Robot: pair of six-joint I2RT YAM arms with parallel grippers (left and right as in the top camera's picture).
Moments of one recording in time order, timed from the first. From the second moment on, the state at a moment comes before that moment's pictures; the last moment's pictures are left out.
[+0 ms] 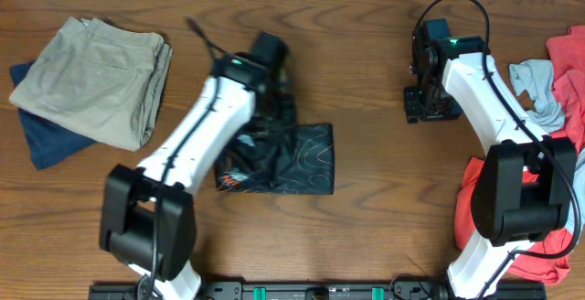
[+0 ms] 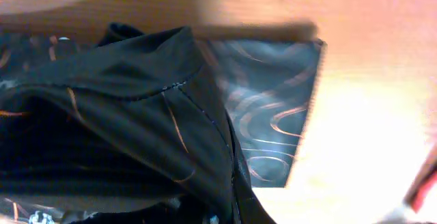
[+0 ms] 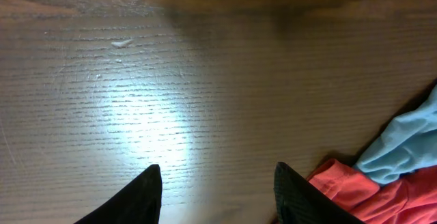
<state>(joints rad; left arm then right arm) -0.44 1.81 1.46 -1.05 0.24 -0.50 0.13 1.93 1.51 -1.14 0.15 0.12</state>
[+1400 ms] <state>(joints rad) -0.49 1.82 1.46 -1.00 0.26 -0.48 0.38 1.93 1.28 -0.90 -0.25 0.02</state>
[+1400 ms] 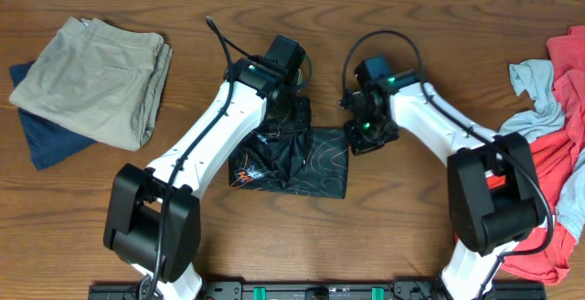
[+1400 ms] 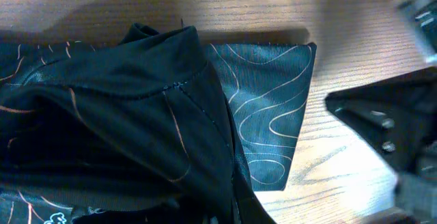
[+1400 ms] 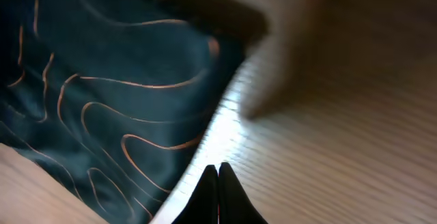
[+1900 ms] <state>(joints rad) -0.50 1.82 1.46 -1.01 0.33 -0.48 0.44 1.93 1.23 -0.81 -0.26 0.09</state>
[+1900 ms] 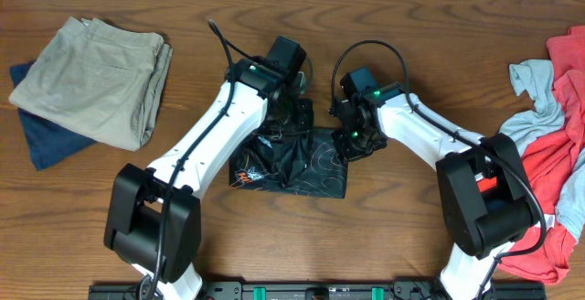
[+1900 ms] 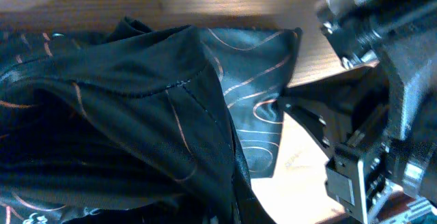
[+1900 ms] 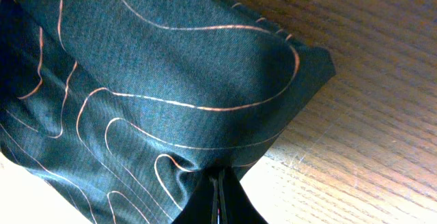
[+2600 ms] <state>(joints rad) -0.58 1.82 1.46 -0.98 0.36 -0.45 0.42 1.93 1.24 -0.90 -0.17 0.13</state>
